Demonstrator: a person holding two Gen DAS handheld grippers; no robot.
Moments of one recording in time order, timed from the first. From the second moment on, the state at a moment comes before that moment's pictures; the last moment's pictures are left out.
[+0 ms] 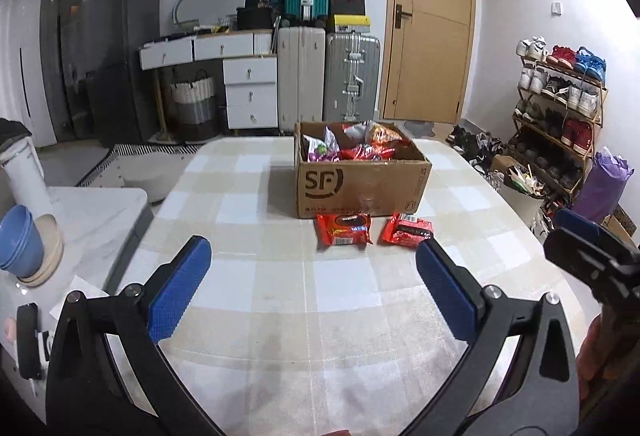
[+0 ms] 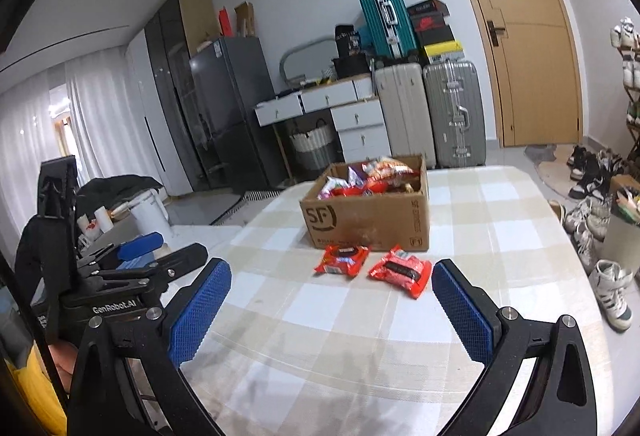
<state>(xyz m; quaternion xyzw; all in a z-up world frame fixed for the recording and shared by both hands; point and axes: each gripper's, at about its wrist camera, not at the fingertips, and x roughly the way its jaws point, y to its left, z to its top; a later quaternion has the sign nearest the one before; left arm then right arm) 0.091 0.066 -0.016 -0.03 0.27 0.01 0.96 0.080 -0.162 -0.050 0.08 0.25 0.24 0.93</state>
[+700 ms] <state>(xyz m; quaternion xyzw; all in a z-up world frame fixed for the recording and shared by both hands) 0.256 0.069 -0.090 -0.04 0.37 -0.01 0.93 0.192 -0.162 -0.091 0.05 0.30 0.23 0.93</state>
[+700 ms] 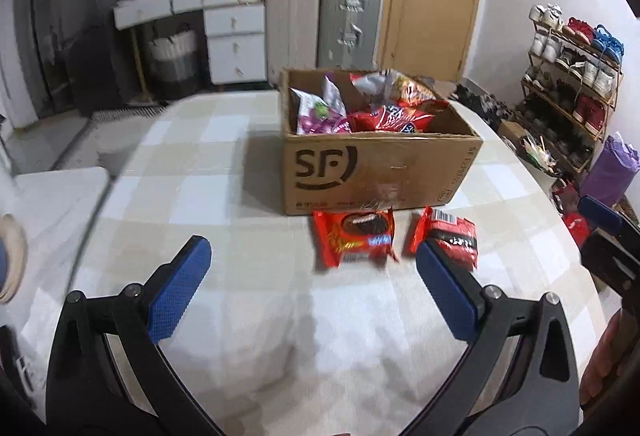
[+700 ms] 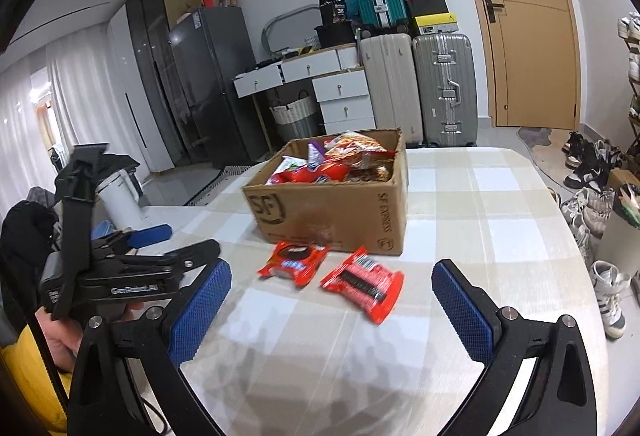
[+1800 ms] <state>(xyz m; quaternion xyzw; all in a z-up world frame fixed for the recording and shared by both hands) 0.410 0.048 -0.183 -0.07 0.44 -0.09 0.89 0.251 -0.156 -0.174 0.07 0.39 0.20 0.90</state>
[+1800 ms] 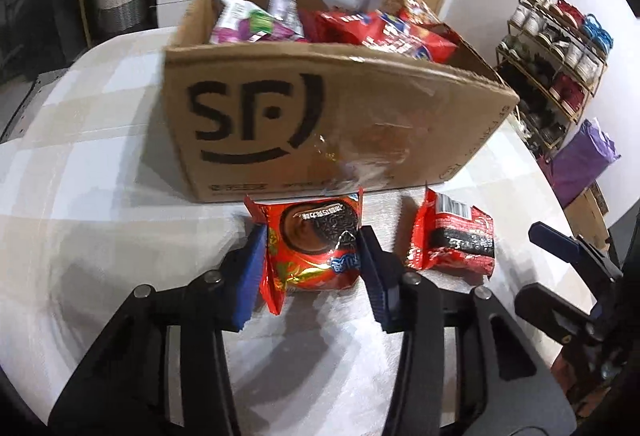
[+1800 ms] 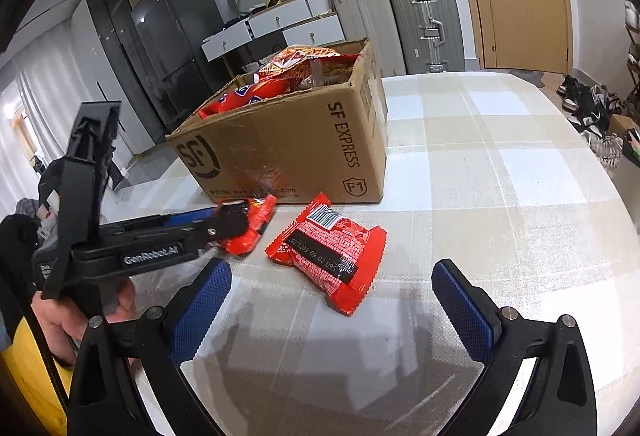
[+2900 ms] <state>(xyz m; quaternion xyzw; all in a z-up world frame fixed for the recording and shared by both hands) 0.208 0.094 -0.098 -0.07 0.37 -0.05 0.93 0.256 -0.107 -0.183 -0.07 0.46 0.26 0.85</state>
